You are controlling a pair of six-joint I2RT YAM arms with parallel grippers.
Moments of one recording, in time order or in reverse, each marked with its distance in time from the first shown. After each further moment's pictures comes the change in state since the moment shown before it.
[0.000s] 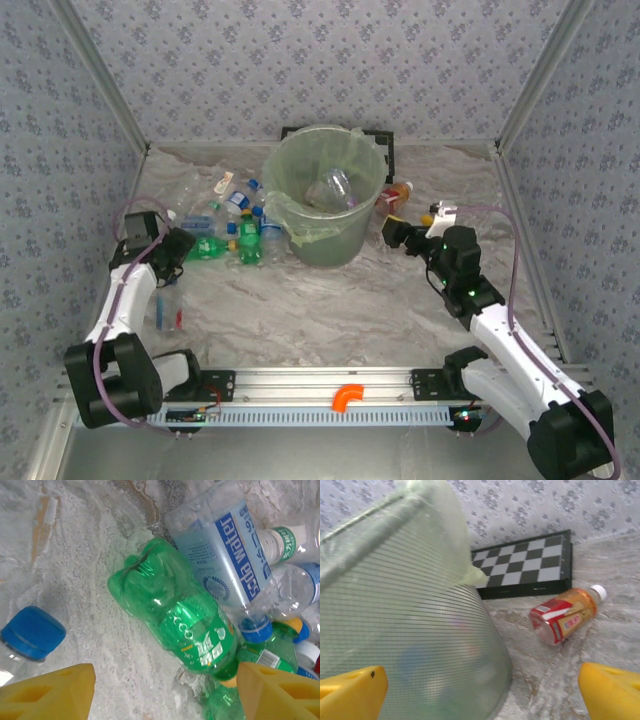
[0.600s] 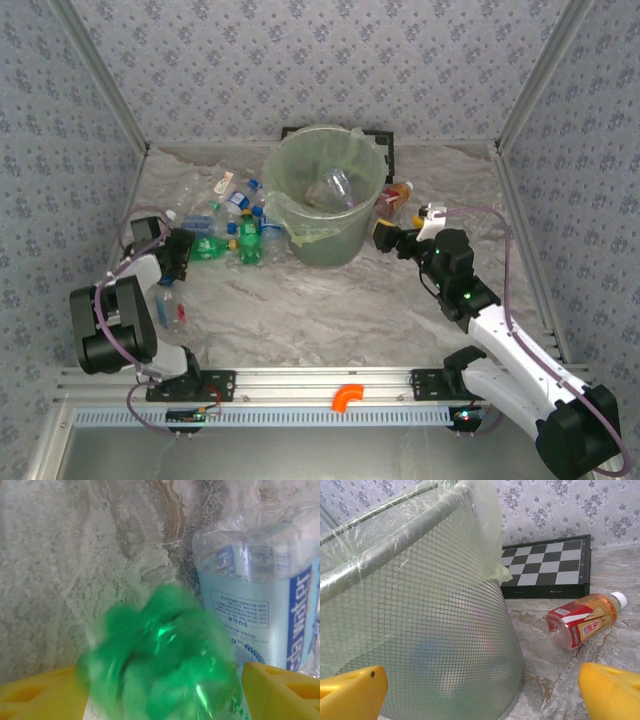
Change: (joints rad) left arm 0.054 0.286 -0.081 0.372 0.111 -0.185; right arm 0.082 0.001 0.000 0.011 0.054 -0.044
